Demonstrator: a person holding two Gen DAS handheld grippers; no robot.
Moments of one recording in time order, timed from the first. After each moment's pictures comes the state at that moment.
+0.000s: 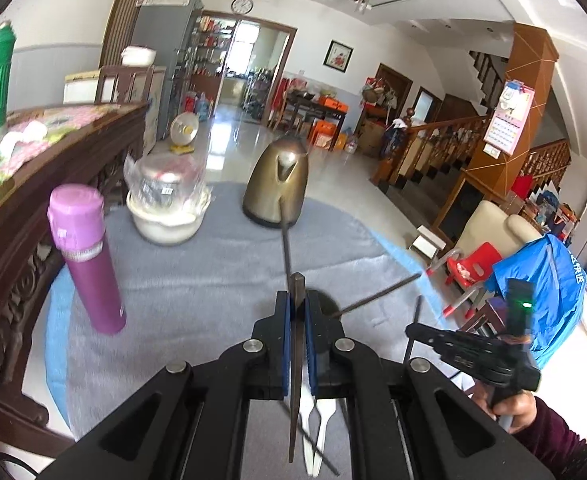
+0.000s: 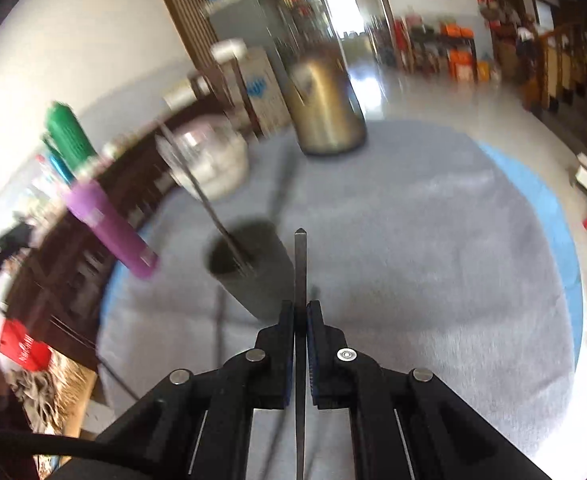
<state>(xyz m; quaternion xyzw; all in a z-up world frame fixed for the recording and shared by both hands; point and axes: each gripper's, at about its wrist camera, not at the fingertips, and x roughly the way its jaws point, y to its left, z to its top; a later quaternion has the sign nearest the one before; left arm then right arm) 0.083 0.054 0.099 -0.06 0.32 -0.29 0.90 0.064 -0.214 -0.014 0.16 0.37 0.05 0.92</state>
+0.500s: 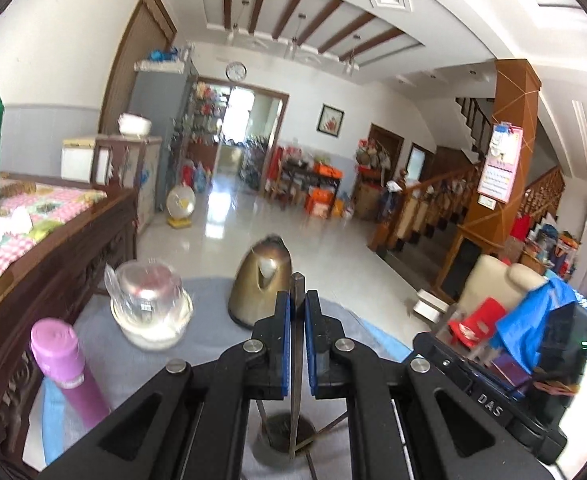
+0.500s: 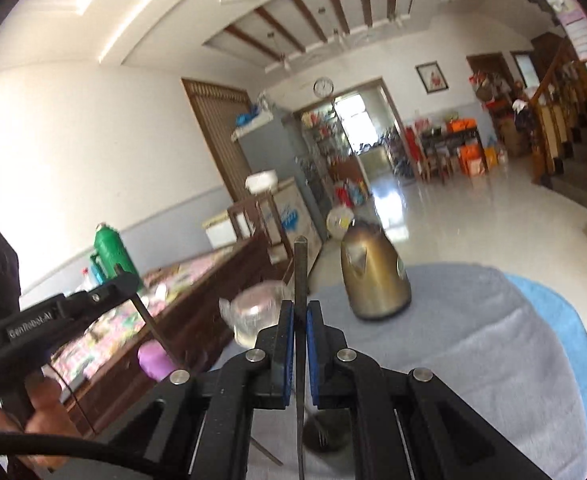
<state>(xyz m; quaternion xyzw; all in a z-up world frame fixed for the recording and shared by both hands) 0.124 0.006 0.173 -0.08 0.19 -0.27 0.94 0.094 -0.196 0.104 0.20 0.15 0.05 0.97</state>
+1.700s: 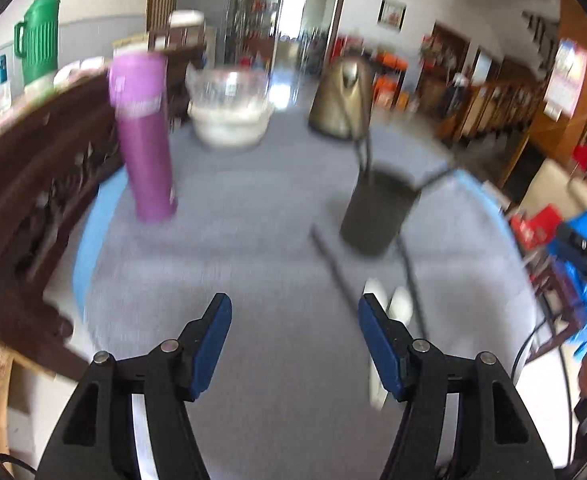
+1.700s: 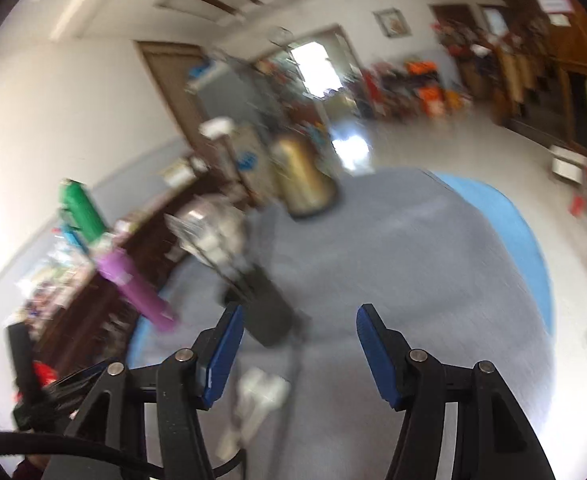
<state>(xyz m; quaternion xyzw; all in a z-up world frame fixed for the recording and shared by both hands) 0.037 0.067 -0.030 0.00 0.42 -0.17 0.89 -0.018 -0.247 -0.019 0.22 0.29 -0.01 0.93</state>
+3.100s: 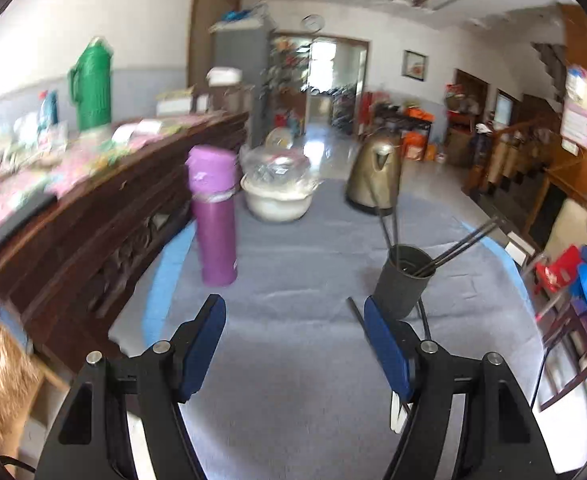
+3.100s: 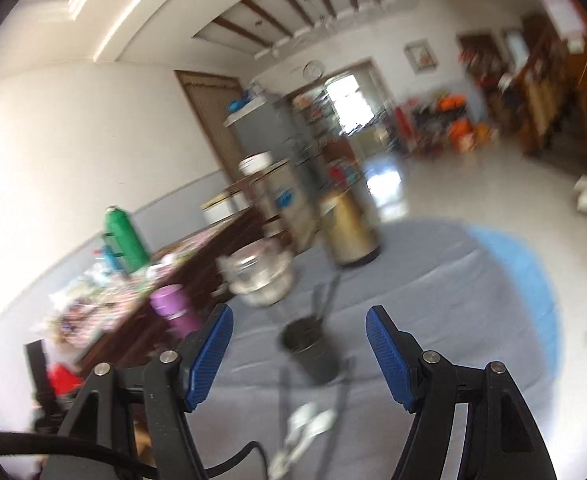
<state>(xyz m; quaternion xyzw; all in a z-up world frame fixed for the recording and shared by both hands) 0.004 0.100 0.050 0.01 0.29 -0.10 0.95 -0.039 -0.239 0.055 0.24 0.20 0.08 0.95</state>
